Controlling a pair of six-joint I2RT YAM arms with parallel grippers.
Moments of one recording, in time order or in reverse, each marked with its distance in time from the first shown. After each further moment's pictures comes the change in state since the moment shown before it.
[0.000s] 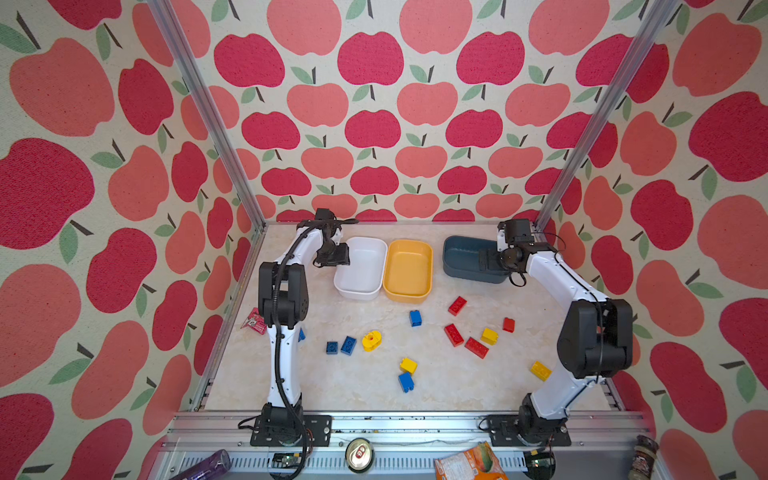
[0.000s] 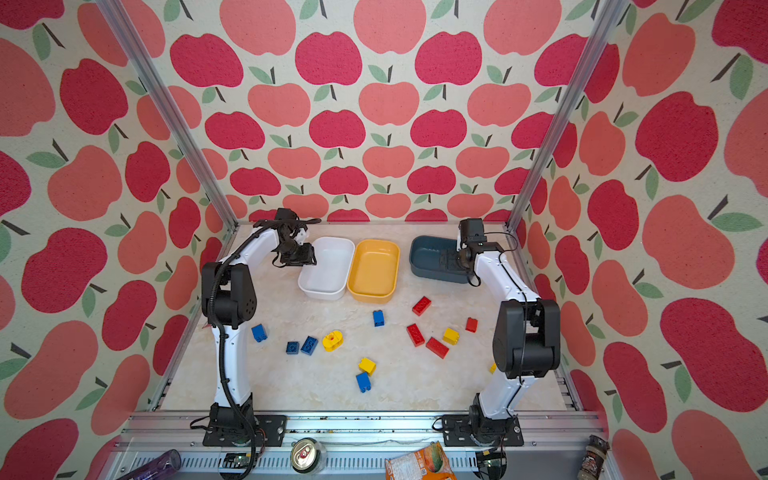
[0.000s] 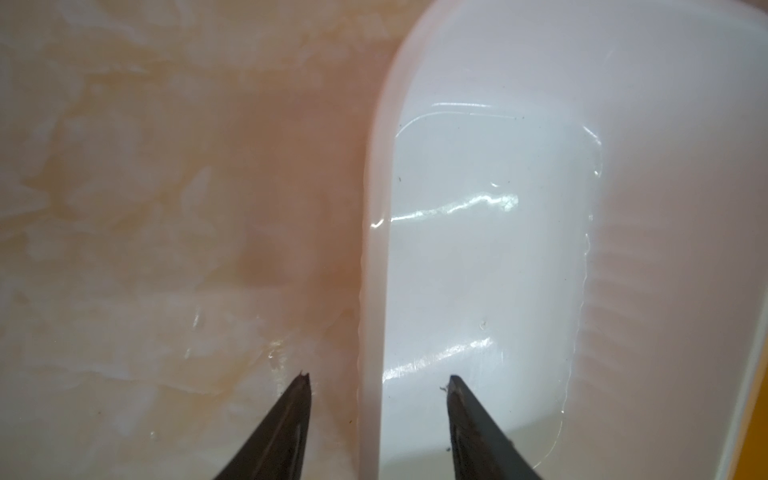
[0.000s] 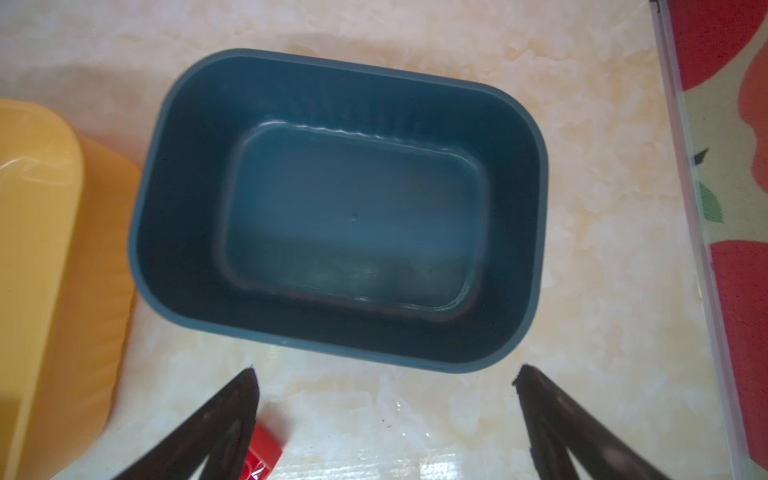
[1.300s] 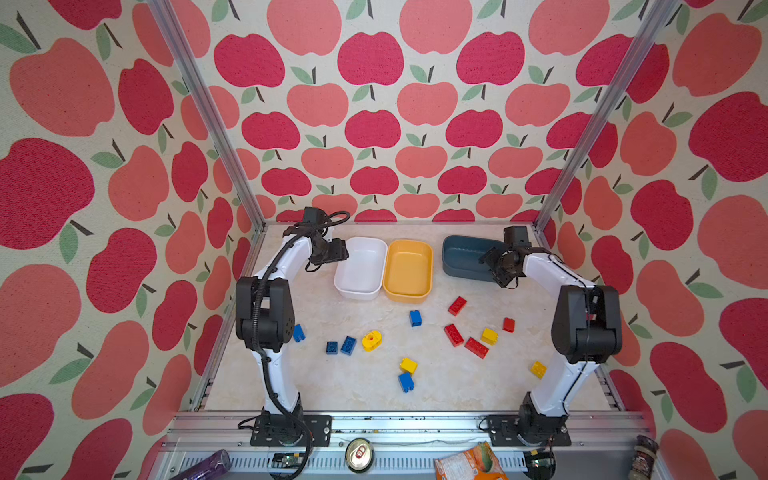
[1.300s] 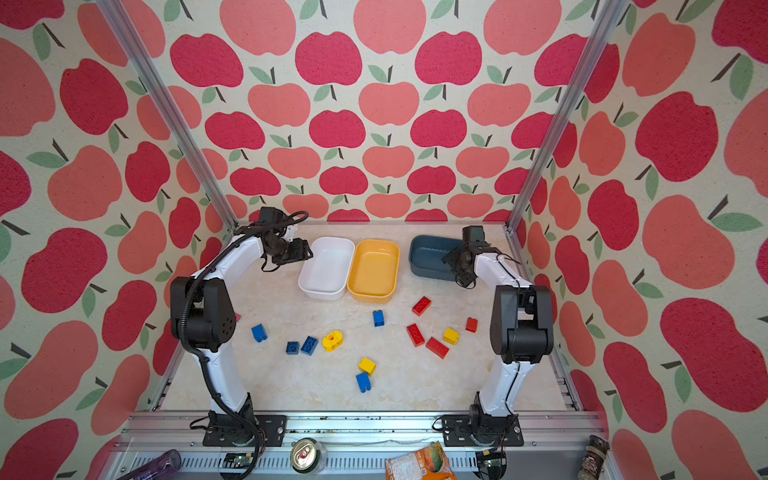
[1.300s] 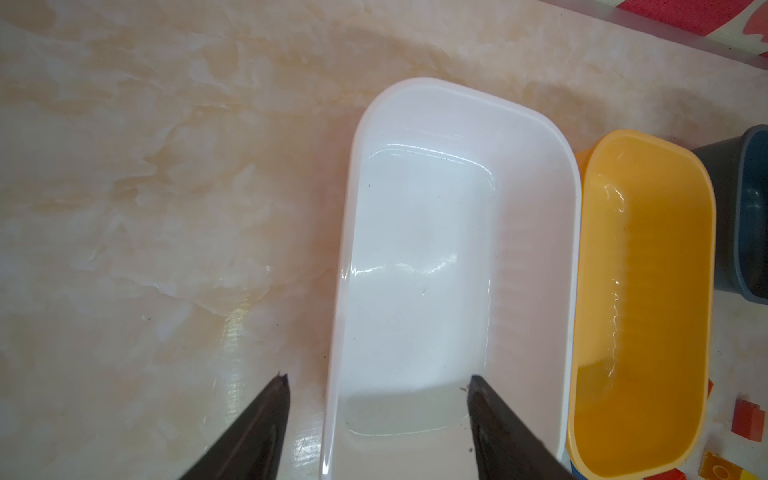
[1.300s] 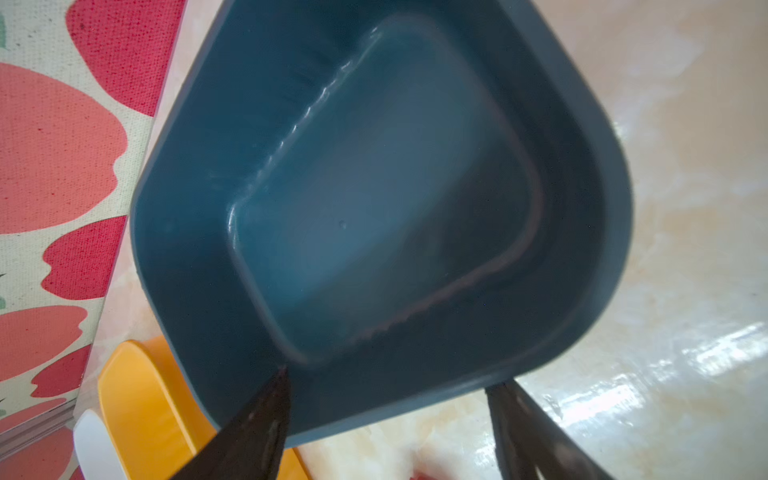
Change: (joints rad) left arm 0.020 -0.309 -0.318 0.224 0.029 -0.127; right arm -0.014 0.098 -0.052 0.106 -0.177 0.832
